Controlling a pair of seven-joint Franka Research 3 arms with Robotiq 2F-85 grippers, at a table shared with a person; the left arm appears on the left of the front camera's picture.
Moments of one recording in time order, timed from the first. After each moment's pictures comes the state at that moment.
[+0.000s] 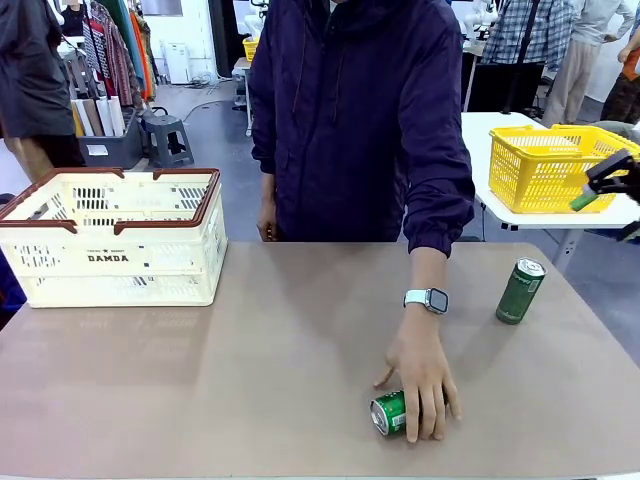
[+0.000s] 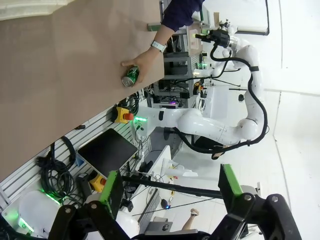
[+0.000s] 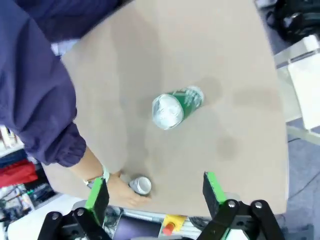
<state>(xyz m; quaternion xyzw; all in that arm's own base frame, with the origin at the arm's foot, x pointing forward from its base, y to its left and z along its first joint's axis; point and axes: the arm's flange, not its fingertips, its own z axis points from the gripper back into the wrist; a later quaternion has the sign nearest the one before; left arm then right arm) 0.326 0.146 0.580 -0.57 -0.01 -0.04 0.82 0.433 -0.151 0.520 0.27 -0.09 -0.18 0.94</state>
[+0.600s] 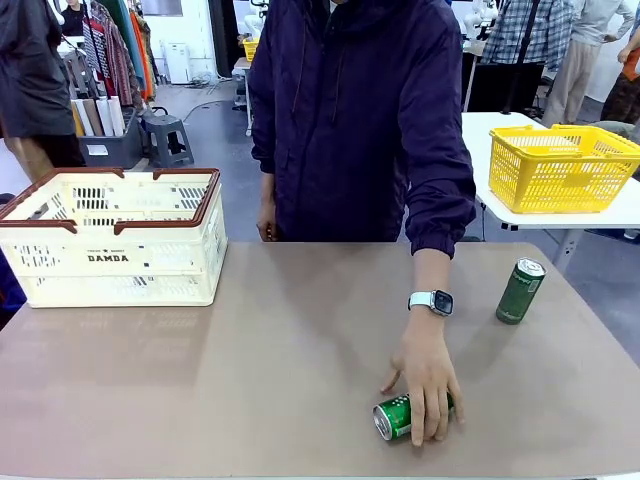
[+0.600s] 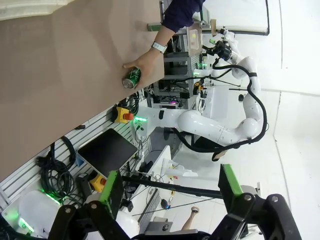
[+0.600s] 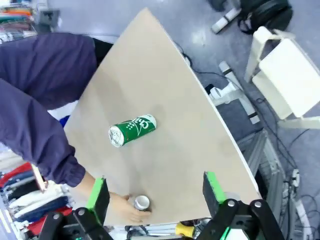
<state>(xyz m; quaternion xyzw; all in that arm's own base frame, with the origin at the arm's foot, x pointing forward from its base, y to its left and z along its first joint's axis) 0.326 0.146 0.580 -0.57 -0.01 -0.04 0.82 0.343 -0.301 0.518 0.31 -0.15 -0.32 0.88</state>
